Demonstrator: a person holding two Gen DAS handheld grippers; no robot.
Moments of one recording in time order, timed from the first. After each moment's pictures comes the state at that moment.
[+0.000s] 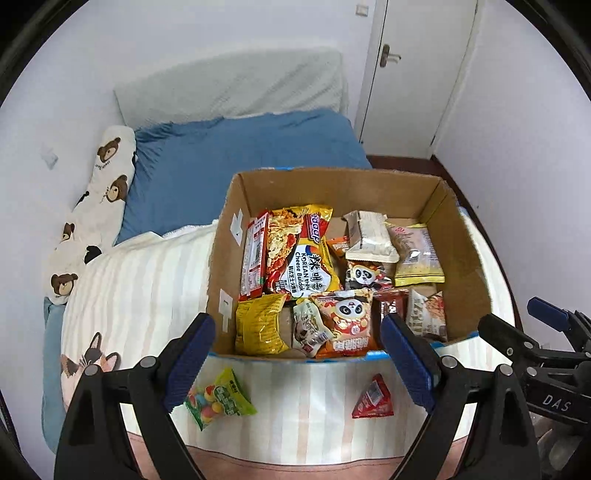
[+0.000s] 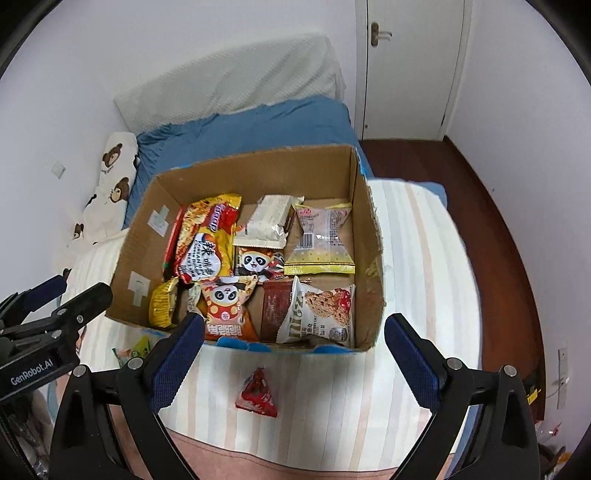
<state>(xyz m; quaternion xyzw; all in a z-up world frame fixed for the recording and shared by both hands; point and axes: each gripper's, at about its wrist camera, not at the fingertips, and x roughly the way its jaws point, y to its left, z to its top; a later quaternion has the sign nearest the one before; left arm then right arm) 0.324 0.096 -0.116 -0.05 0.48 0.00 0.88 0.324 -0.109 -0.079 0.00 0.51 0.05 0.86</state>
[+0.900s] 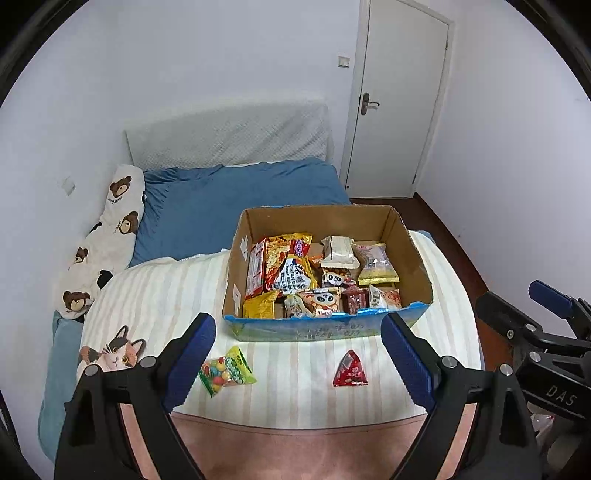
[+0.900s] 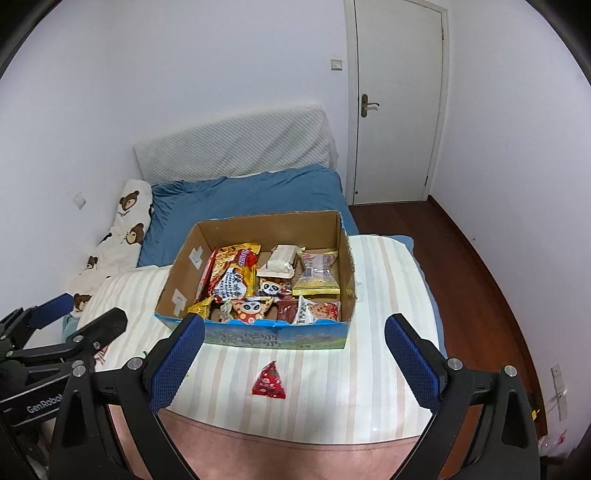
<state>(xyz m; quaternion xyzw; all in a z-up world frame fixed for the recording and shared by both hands) 0.205 0.086 -0.046 -0.04 0.39 -0.01 0.92 0.187 -0.104 0.018 -0.01 0.39 0.04 0.92</state>
